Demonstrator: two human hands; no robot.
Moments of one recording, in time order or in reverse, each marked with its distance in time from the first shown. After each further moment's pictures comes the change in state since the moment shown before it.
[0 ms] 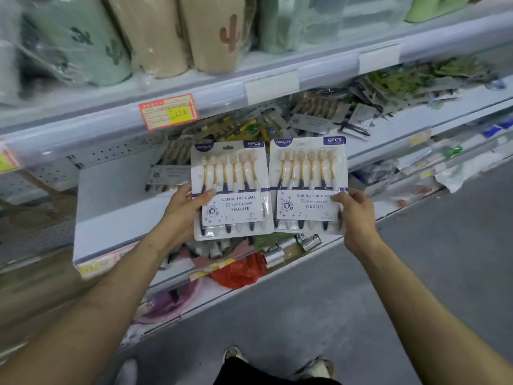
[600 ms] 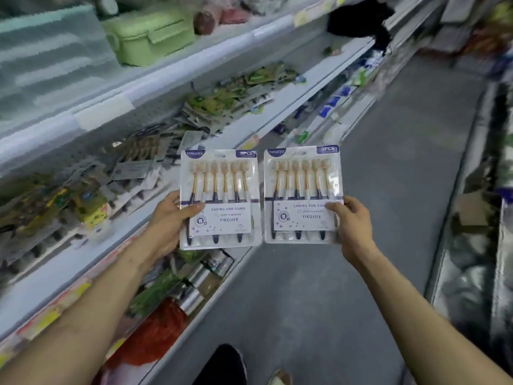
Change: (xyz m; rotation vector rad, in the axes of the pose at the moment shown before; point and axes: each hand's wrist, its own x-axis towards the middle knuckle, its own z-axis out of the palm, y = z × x) left_hand 0.002 -0.033 0.401 0.181 -0.455 -0.030; right_hand 0.036 -0.038 -0.380 0.144 0.428 -0.068
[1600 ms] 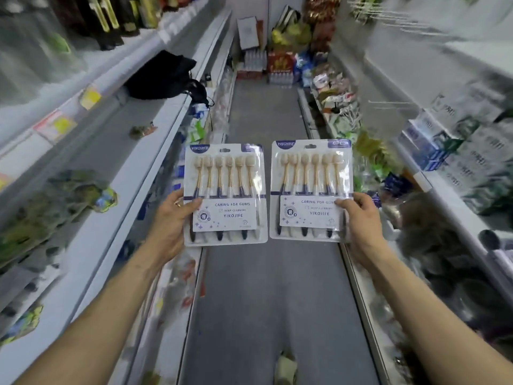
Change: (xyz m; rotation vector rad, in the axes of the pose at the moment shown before) left_hand 0.464 0.094 0.592 0.054 -0.587 0.007; right_hand 0.444 -0.182 -0.261 0.188 0.661 -0.136
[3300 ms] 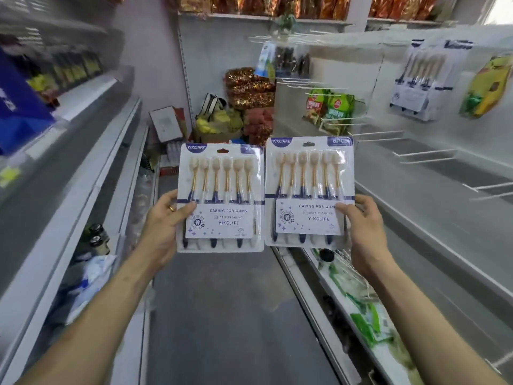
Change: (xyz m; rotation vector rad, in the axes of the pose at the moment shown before) left_hand 1.232 0.237 0.453 0.003 -0.377 0.185; right_hand 1.094 -0.292 0.385 0.007 0.317 -0.276
